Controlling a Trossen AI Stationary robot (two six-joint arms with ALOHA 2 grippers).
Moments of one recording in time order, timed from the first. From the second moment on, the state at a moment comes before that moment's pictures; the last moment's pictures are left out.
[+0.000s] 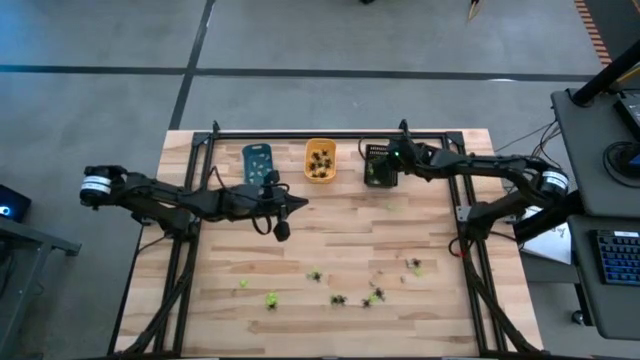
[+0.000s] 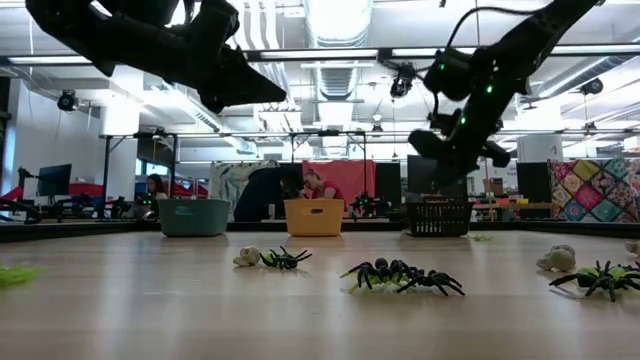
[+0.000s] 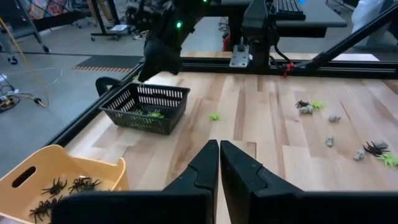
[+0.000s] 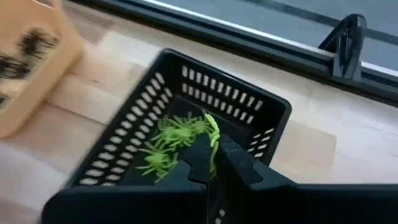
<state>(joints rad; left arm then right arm) -0.01 1.26 0.54 0.48 -0.24 -0.01 -0.55 1.39 0.73 -0.22 0.34 0.49</state>
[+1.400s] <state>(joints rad) -0.01 1.37 0.54 0.52 -0.25 -0.05 -0.21 1.23 0.79 -0.20 0.05 0.57</state>
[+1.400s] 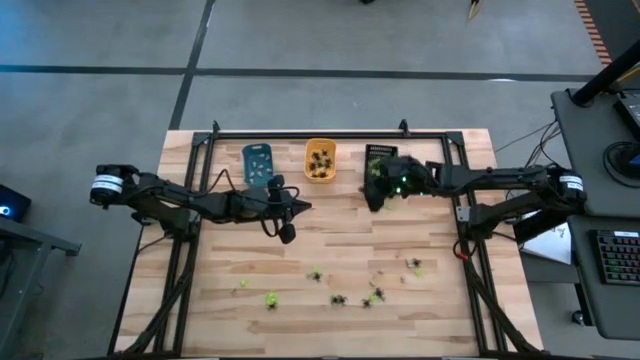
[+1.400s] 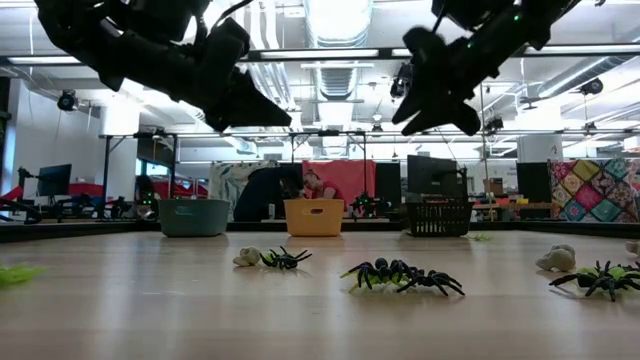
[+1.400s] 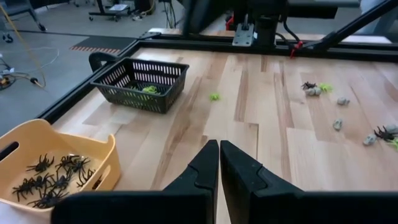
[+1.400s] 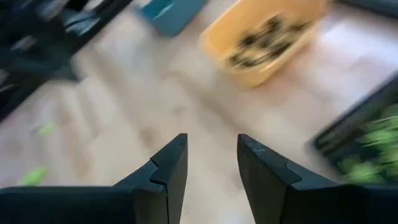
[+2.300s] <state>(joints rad) -0.01 1.37 0.54 0.55 -0.25 -0.06 0.08 1.32 0.79 -0.37 -0.13 1.02</state>
